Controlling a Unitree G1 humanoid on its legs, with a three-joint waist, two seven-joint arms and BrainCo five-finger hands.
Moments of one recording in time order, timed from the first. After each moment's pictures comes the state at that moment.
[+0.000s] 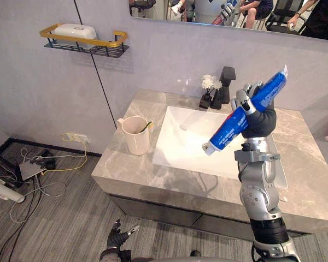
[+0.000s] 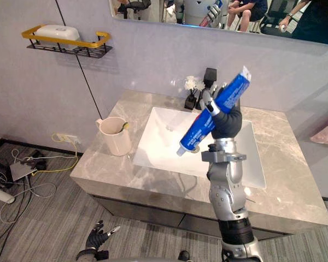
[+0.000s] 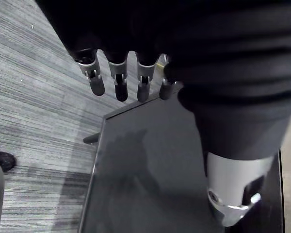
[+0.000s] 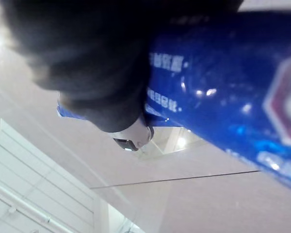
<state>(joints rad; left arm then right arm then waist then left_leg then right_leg) 0.24 0.05 0.07 0.73 0.09 -0.14 0.12 -0.35 -0.17 0.12 -0.24 0.60 -0.27 0.01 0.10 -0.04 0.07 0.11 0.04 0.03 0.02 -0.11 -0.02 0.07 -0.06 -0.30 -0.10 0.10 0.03</state>
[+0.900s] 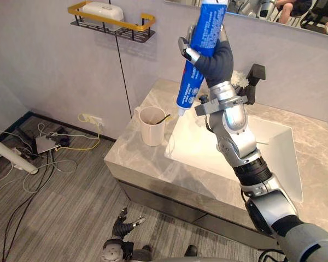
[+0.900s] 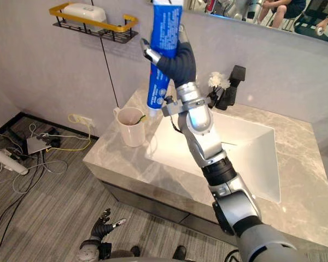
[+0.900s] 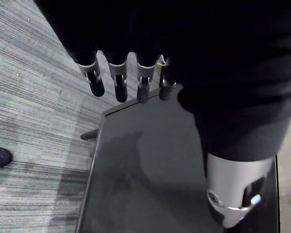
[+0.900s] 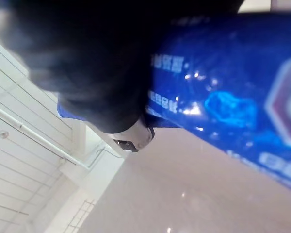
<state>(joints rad) 0.19 0.09 -0.04 0.72 0.09 -0.17 0.11 -0.89 -0.22 0.29 0.14 0.40 -0.28 -0.10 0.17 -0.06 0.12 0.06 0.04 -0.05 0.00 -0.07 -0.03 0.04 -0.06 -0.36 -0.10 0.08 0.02</state>
